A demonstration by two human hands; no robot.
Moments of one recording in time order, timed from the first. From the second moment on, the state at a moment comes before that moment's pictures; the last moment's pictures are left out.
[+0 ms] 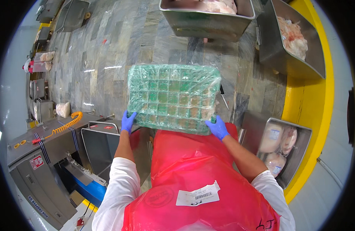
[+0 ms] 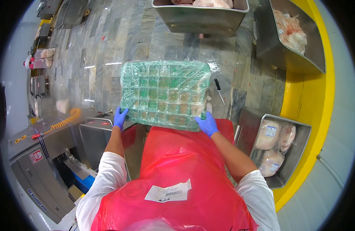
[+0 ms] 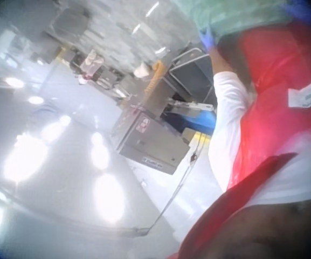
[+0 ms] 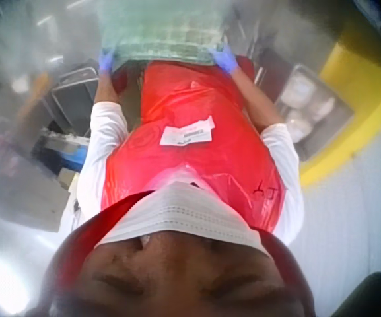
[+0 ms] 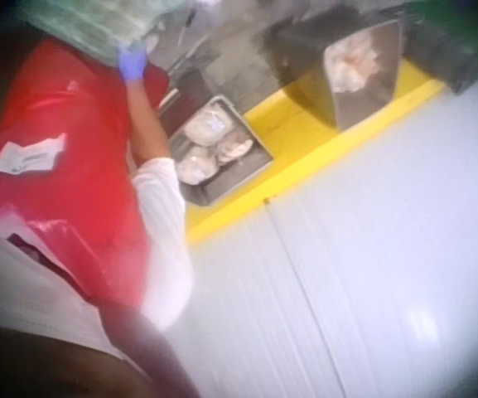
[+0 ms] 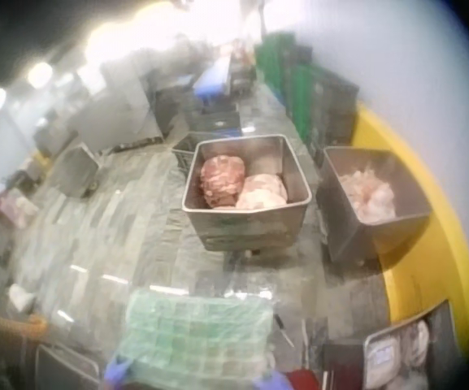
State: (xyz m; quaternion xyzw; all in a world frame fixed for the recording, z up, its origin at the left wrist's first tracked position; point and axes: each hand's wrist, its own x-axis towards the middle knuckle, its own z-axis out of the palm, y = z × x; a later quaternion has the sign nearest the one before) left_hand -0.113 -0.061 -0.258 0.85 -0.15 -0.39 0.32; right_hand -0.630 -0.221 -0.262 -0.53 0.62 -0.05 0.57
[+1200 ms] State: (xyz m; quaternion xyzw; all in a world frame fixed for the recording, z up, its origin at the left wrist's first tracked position) left_hand -0.035 -0.300 -0.082 0.78 -0.27 -0.40 0.39; right_hand -0.570 -0.427 -0.085 -0.34 0.61 -0.31 0.64
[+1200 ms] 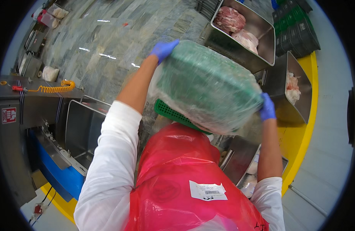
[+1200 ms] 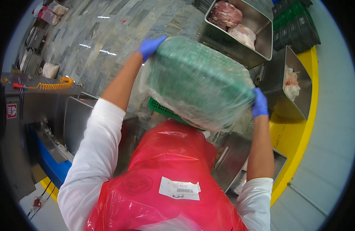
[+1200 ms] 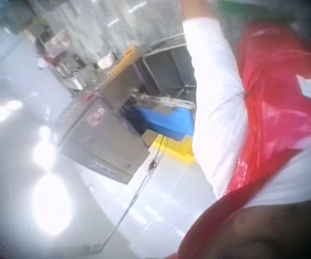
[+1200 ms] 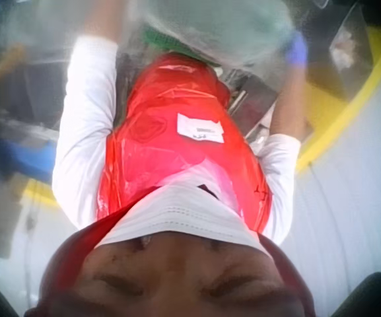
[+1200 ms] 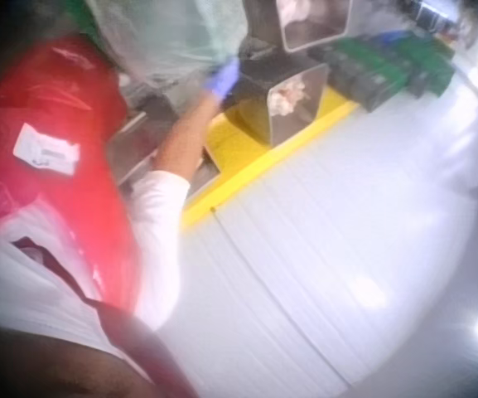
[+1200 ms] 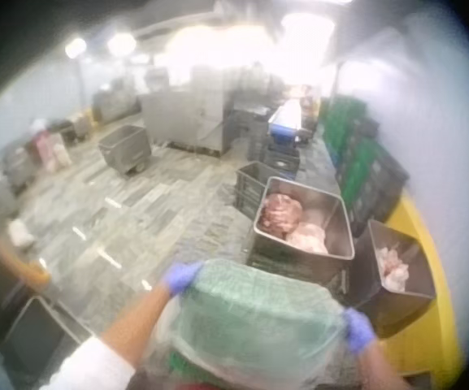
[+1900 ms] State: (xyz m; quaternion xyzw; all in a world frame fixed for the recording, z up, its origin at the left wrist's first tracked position) left_hand -0.117 -0.069 -0.244 0.86 -0.30 -0.35 0.21; right_hand -0.581 -0.188 -0.282 -0.46 0.74 -0.26 0.40
